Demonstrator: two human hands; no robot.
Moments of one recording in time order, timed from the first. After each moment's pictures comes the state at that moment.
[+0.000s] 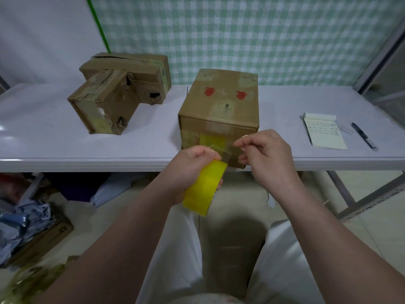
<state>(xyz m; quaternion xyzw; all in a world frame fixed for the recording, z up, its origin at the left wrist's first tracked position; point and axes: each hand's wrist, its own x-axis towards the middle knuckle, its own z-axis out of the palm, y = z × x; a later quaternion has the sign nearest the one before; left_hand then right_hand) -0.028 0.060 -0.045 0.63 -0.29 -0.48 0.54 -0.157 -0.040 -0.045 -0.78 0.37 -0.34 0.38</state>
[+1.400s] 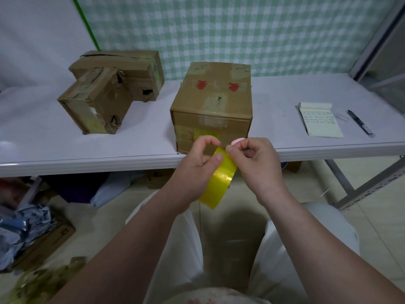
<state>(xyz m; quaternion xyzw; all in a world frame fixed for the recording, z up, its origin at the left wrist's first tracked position) -0.050 0.063 -0.059 0.66 -0.43 -0.36 0.51 -0.156 -0.033 -0.082 -0.71 0.42 -0.38 0.43</state>
